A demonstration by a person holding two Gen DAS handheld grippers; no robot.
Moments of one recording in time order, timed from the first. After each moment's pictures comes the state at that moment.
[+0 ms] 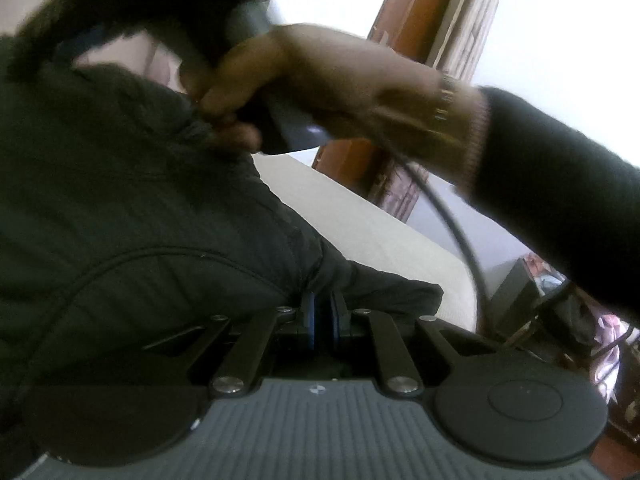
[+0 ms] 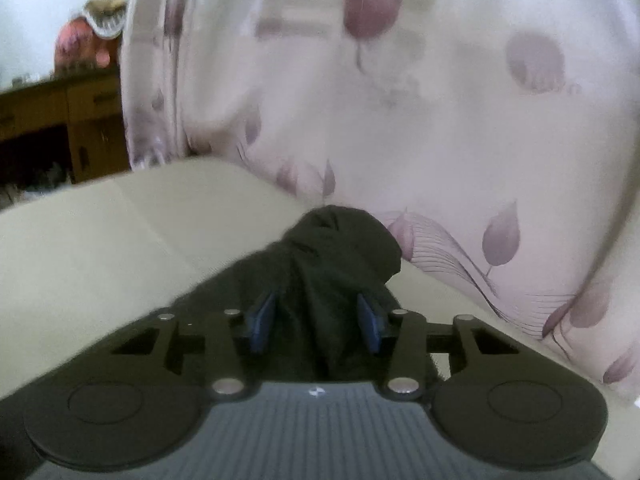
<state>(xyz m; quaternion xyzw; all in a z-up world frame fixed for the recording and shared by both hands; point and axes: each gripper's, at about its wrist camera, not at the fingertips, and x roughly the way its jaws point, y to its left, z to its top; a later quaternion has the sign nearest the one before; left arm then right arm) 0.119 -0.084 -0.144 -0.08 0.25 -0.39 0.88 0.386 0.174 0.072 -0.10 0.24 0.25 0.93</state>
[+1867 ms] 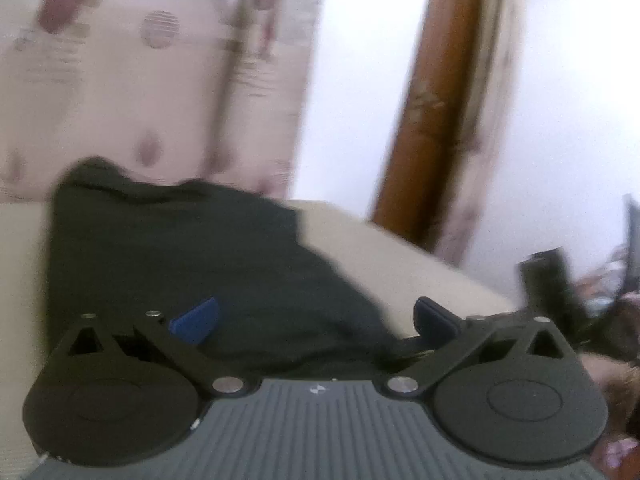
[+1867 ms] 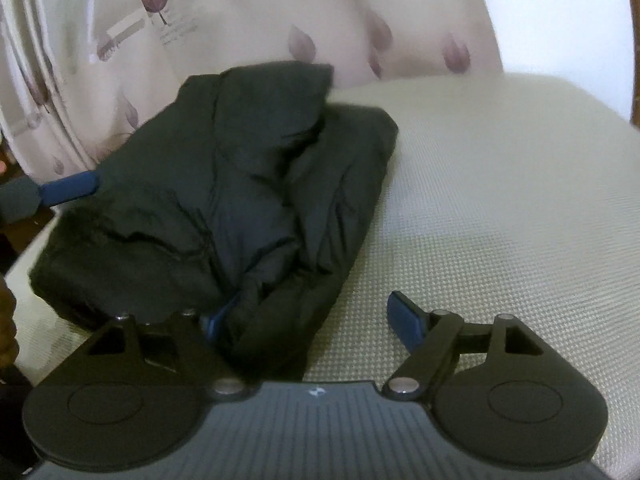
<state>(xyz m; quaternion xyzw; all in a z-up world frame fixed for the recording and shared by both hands) 0.057 -0.020 -0.090 -0.05 0.20 -0.27 0.94 0.219 -0.181 -0.089 0.20 0.32 0.10 0.92</state>
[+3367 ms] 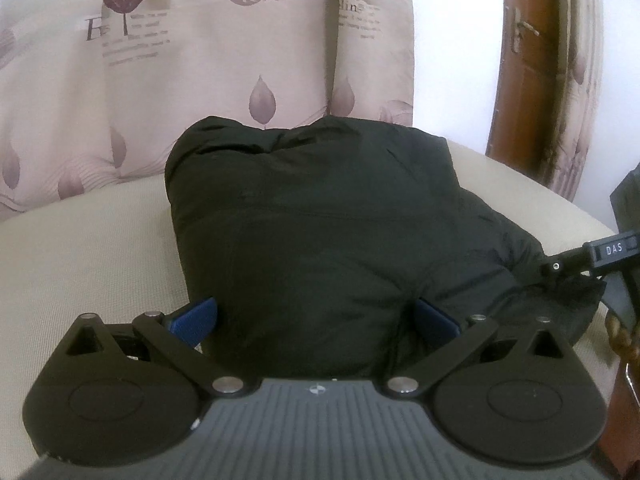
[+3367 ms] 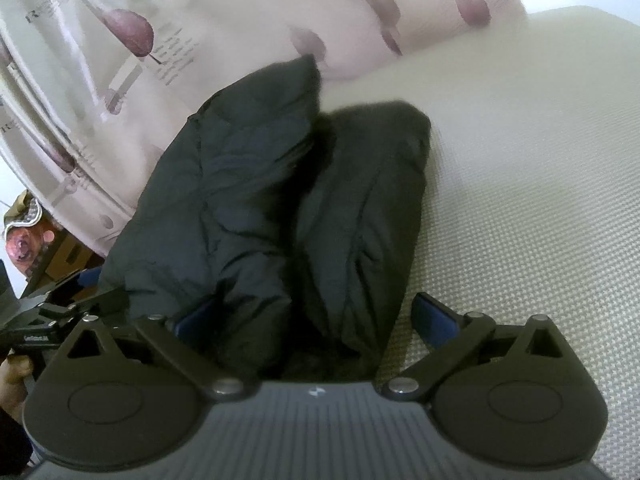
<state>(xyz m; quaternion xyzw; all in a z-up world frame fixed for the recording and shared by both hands) 0.095 0.009 -0.094 0.05 0.28 -0.13 0.95 0.059 -0.420 -0.140 0.32 0.32 0.16 0.88</state>
